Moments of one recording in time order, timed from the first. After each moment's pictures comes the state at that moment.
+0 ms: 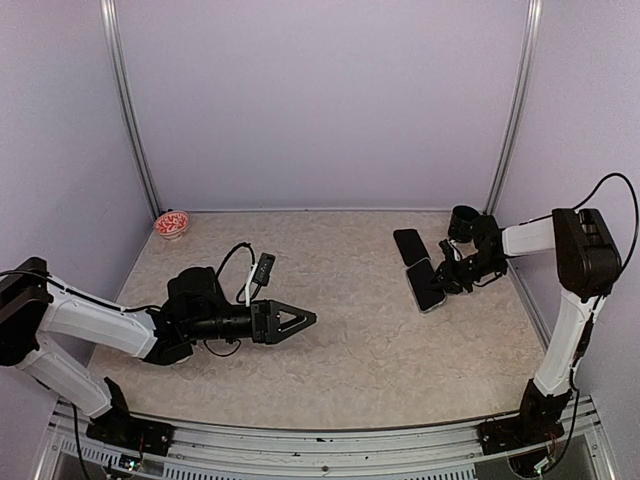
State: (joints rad) left arm -0.90 1.43 0.49 0.82 0.44 -0.76; right arm 0.07 1.92 1.14 -0.39 -0.68 0.20
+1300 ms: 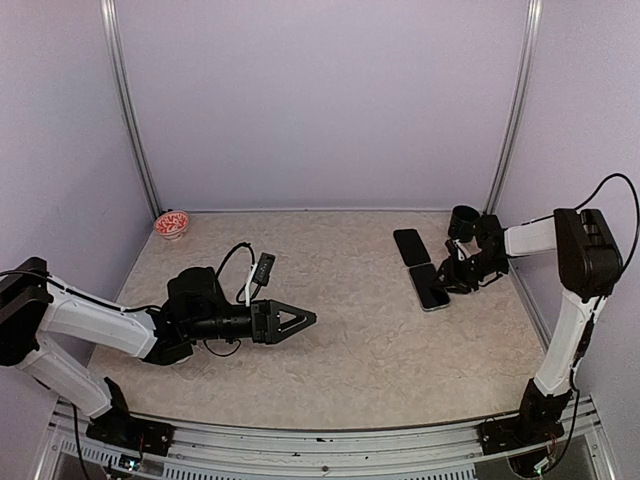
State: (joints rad) left arm -0.90 1.43 0.49 0.82 0.44 -0.76; right arm 0.05 1.92 1.13 -0.36 -0.55 0.18
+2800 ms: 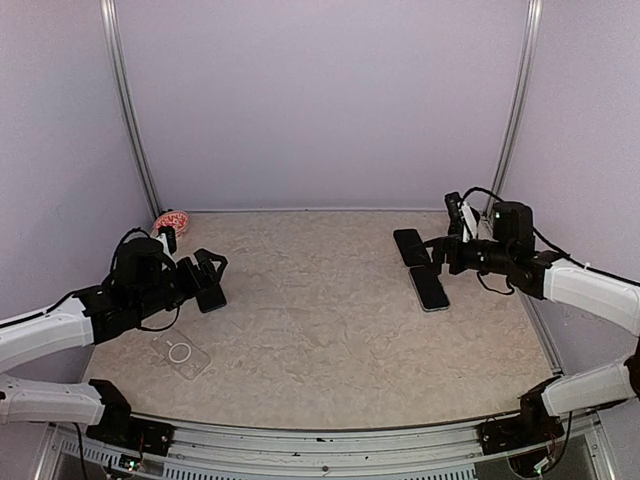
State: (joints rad) left arm -0.62 0.97 0.56 0.01 -0.19 -0.78; right arm 0.32 1.20 0.75 0.06 -0.45 0.16
